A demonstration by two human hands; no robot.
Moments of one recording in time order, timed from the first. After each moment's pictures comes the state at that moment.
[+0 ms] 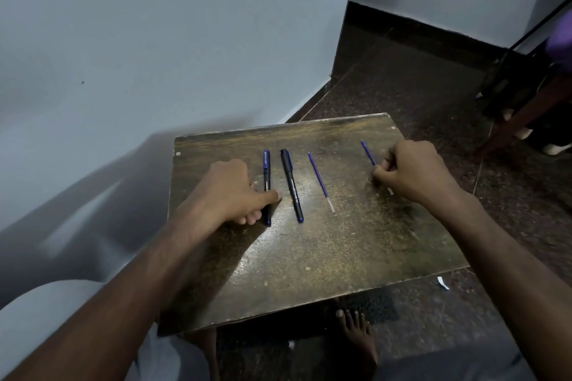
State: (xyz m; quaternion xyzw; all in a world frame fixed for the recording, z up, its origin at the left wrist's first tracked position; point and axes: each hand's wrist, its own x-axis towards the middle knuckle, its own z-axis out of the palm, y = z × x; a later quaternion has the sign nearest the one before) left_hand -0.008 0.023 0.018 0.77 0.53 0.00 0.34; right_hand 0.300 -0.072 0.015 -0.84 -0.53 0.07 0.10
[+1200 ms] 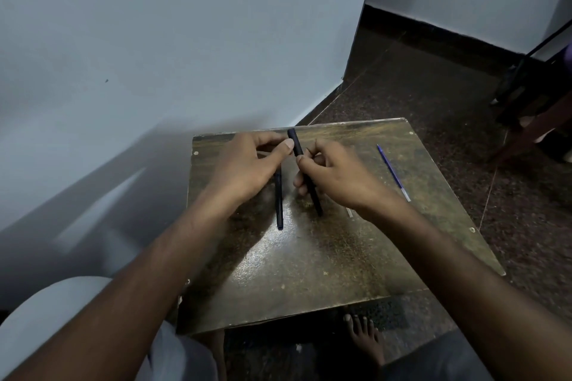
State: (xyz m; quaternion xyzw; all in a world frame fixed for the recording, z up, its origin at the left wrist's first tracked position) left_hand -0.009 0.042 0.023 0.73 0.47 0.28 0.40; right_hand 0.164 -0.037 0.040 -0.68 -0.55 0.36 0.32
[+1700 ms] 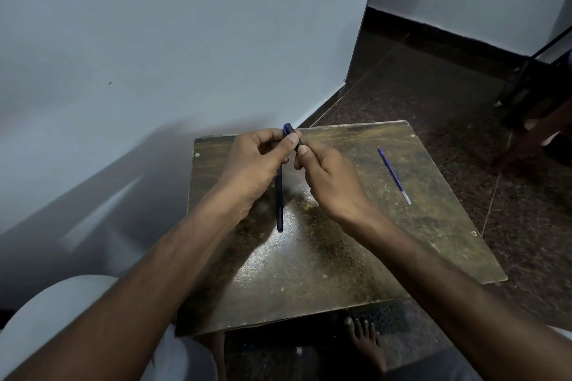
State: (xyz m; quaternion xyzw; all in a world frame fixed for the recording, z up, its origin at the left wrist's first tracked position) left_hand 0.005 0.035 0.019 0.59 0.43 0.37 0.57; right_hand 0.147 -0.041 0.026 -0.68 -0.55 0.27 0.40
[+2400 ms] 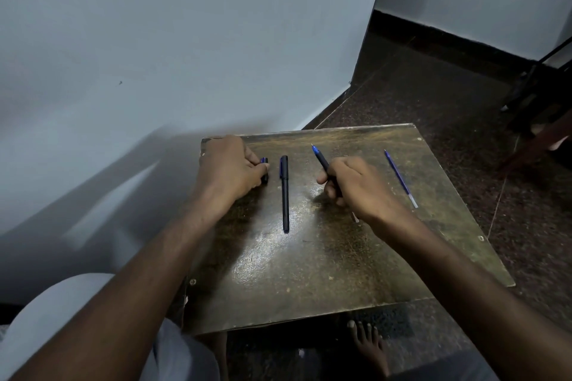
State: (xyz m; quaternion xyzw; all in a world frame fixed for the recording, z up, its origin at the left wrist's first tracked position) left_hand -0.033 0.063 0.007 0.73 0.59 0.21 0.29; right_hand 0.170 -0.054 0.033 -0.72 -0.46 0.38 0.36
